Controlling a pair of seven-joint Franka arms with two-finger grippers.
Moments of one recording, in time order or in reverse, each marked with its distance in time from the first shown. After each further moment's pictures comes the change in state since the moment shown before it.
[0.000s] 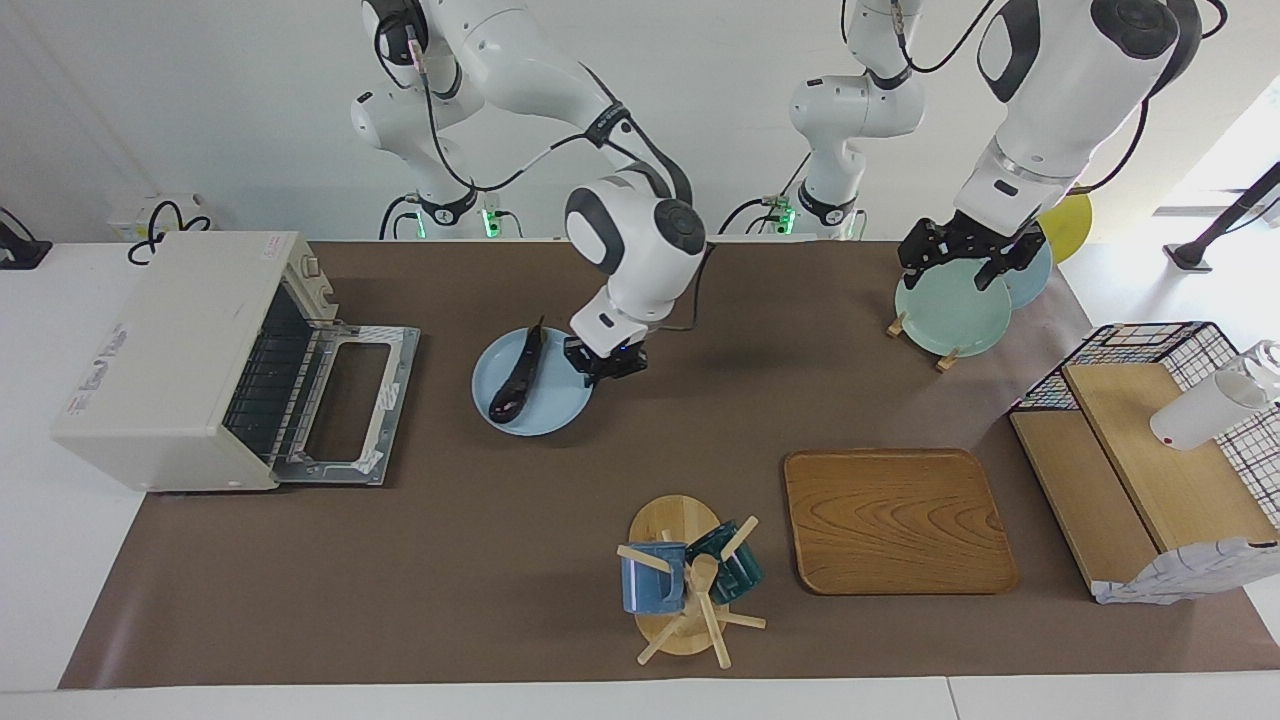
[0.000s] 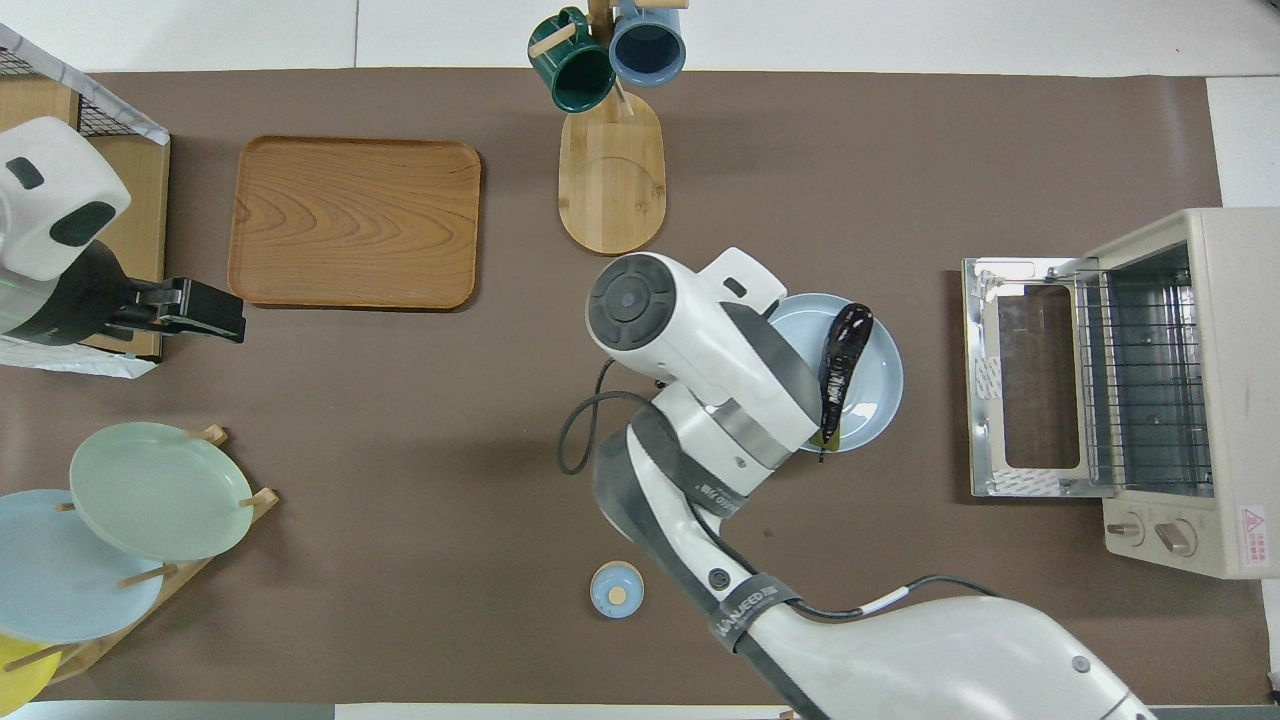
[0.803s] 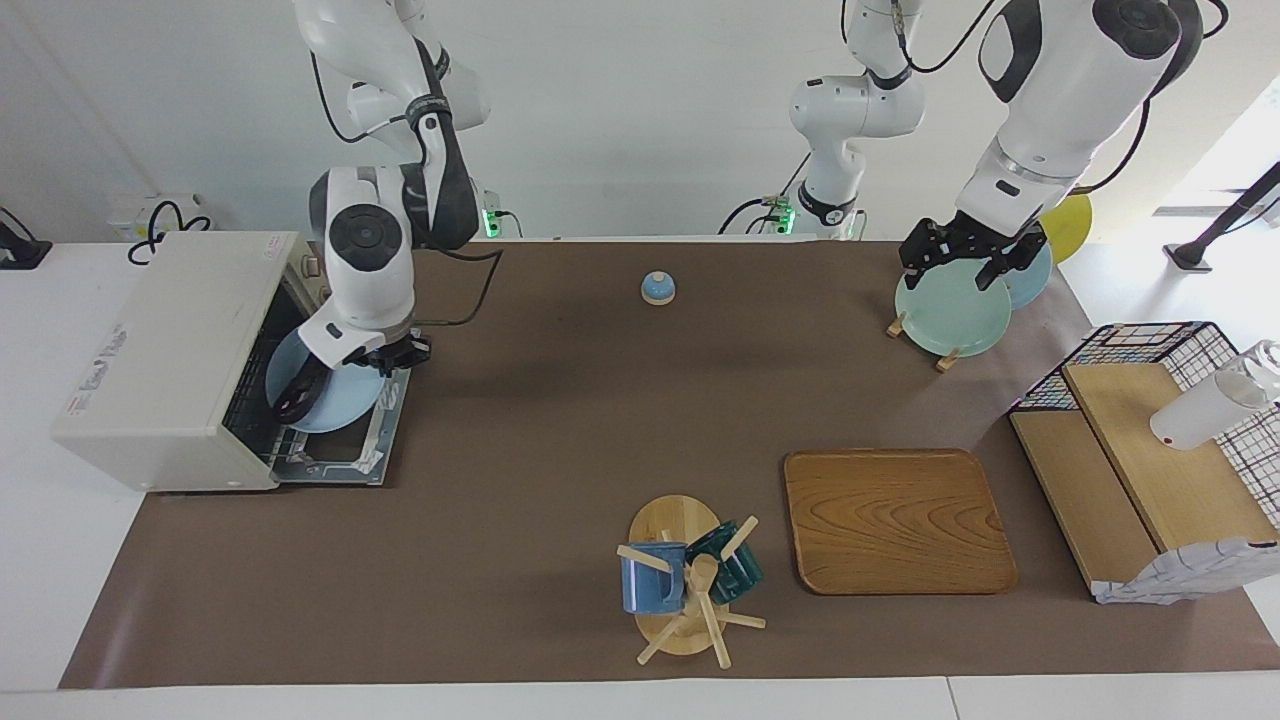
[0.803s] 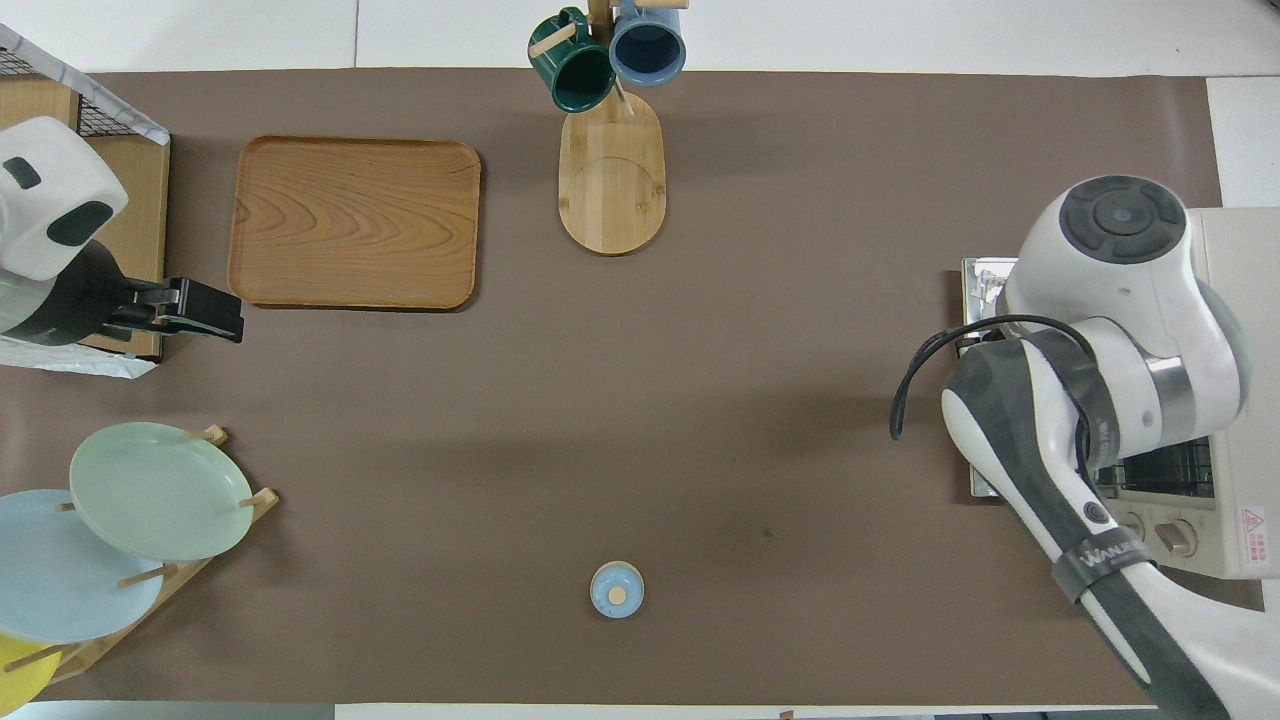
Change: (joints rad) left arm 0.000 0.000 0.002 0.000 0.000 0.000 0.000; right arm -0.481 -0.260 -0.006 -0.282 -0.001 0.055 -0.575
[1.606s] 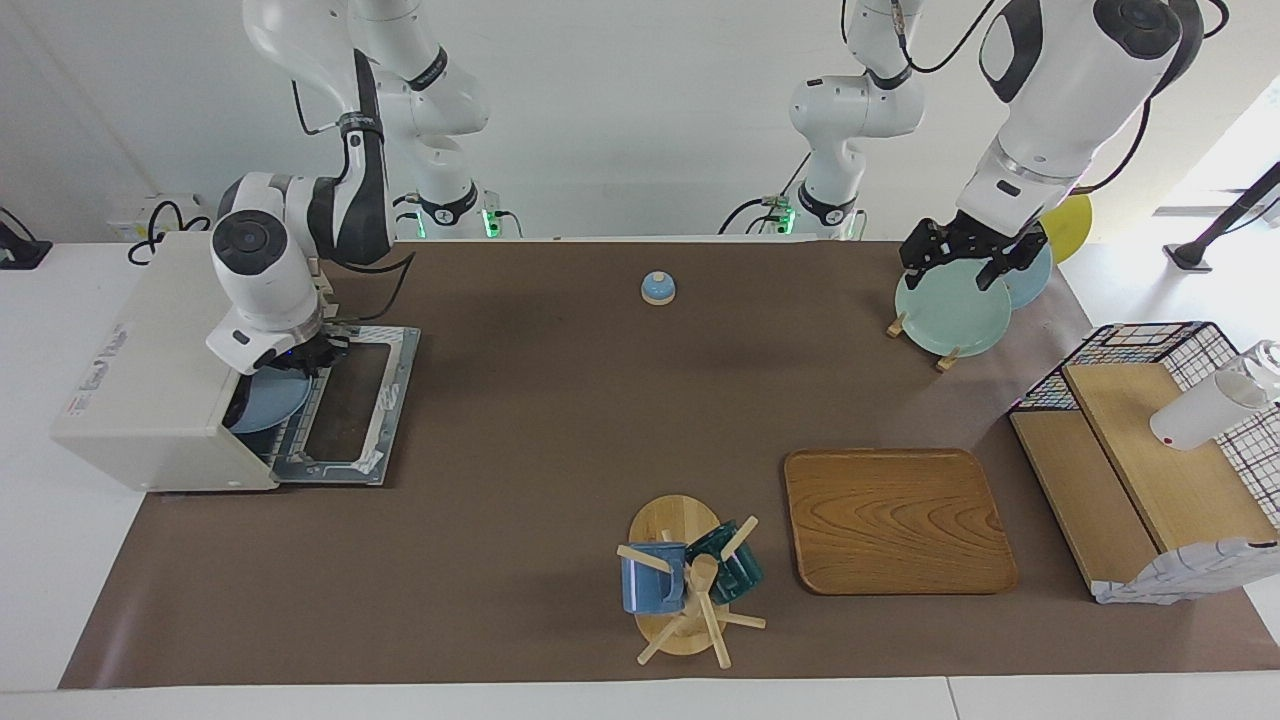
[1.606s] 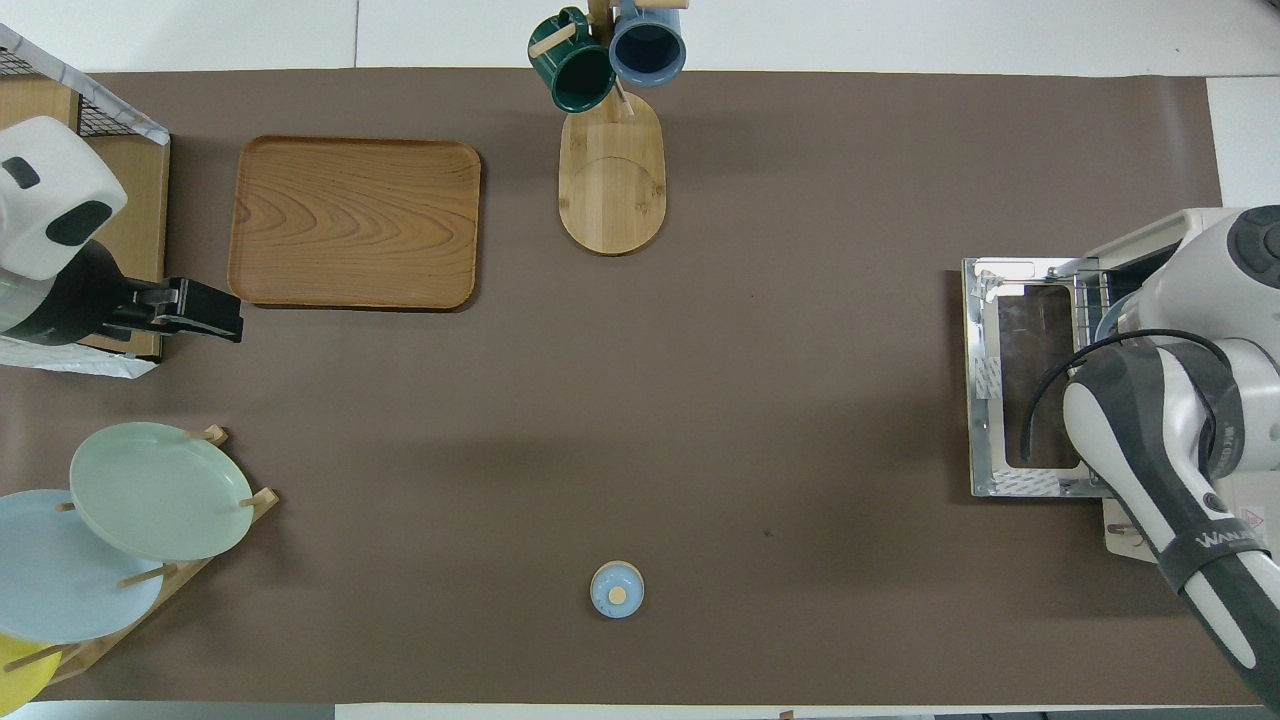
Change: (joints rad) left arm 0.000 0.000 0.001 0.000 0.000 0.000 0.000; right arm -0.175 -0.033 0.002 -0.100 -0.038 0.126 -0.240
